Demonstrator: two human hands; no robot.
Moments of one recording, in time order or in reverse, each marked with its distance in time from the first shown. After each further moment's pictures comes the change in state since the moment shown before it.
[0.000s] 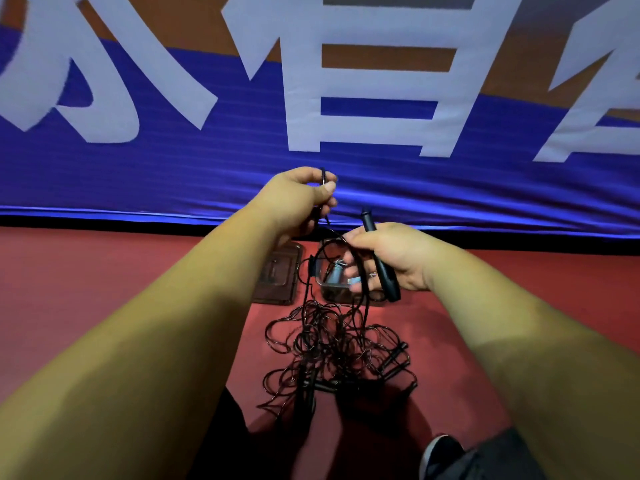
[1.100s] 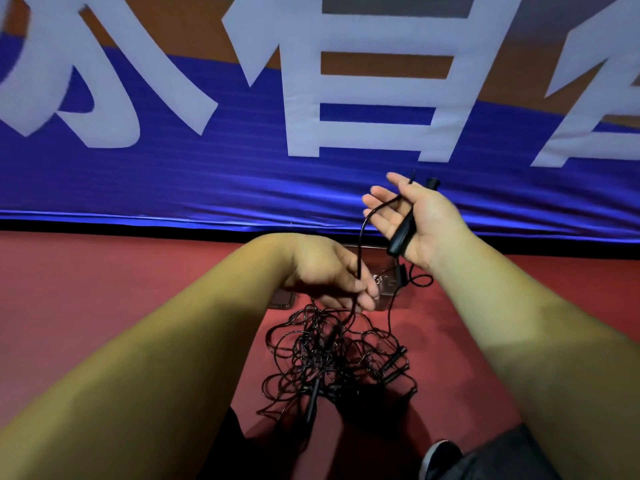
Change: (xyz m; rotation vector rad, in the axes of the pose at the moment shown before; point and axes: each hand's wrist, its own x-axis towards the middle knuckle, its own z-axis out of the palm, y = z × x) left_hand -0.017 -0.037 0.024 0.315 -0.783 -0.300; right_hand -0.005 -0.037 -0.023 0.666 0.277 -0.292
